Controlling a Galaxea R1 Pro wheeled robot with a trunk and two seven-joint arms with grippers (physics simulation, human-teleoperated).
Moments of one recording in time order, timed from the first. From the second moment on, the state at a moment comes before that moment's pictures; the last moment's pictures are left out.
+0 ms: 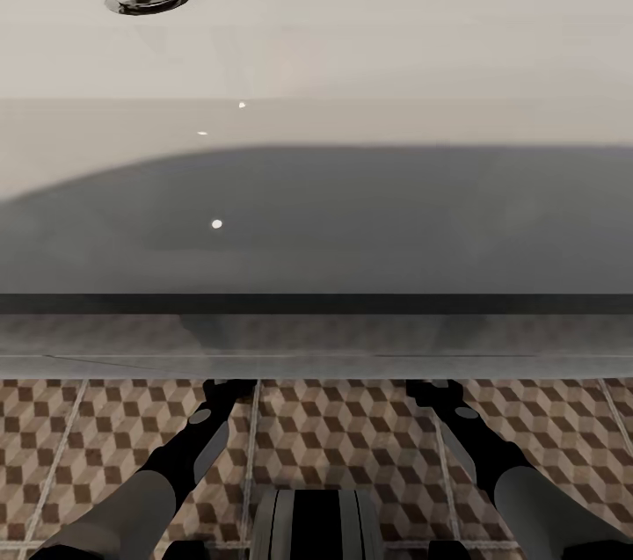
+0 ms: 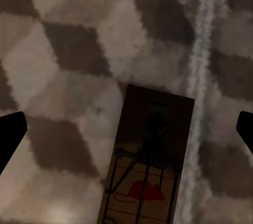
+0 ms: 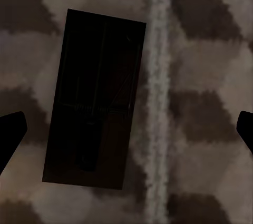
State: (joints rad) left arm -0.69 -0.03 -0.21 -0.46 0.32 -0.16 0.13; right arm -0.70 -0.10 0.15 -0.43 -0.13 -0.03 -0.05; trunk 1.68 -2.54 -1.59
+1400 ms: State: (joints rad) left arm -0.69 -0.03 -0.21 -0.46 0.33 -0.16 0.13; right arm -0.70 -0.10 0.15 -0.43 -0.13 -0.04 -0.05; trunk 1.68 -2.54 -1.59
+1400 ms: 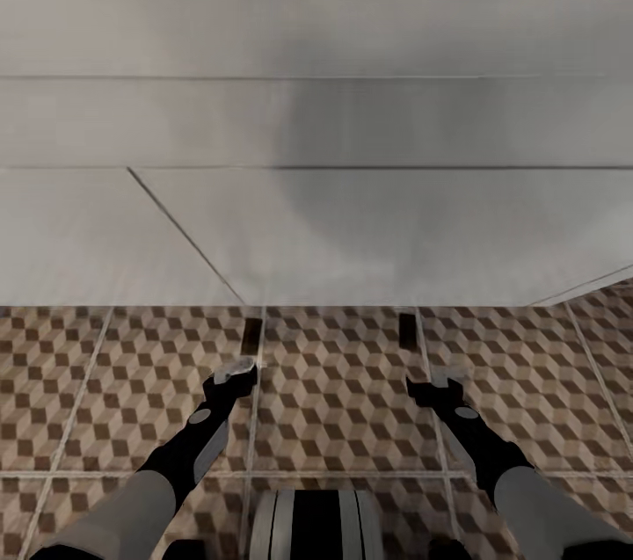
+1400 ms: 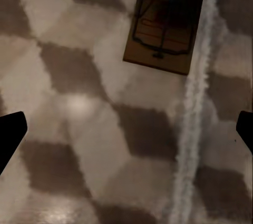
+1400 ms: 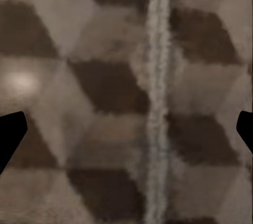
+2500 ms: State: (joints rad) left arm -0.69 -0.03 -0.21 -0.46 0.33 -0.16 0.13; right arm -0.70 -0.10 0.15 -0.43 -0.13 -0.04 -0.05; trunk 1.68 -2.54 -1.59
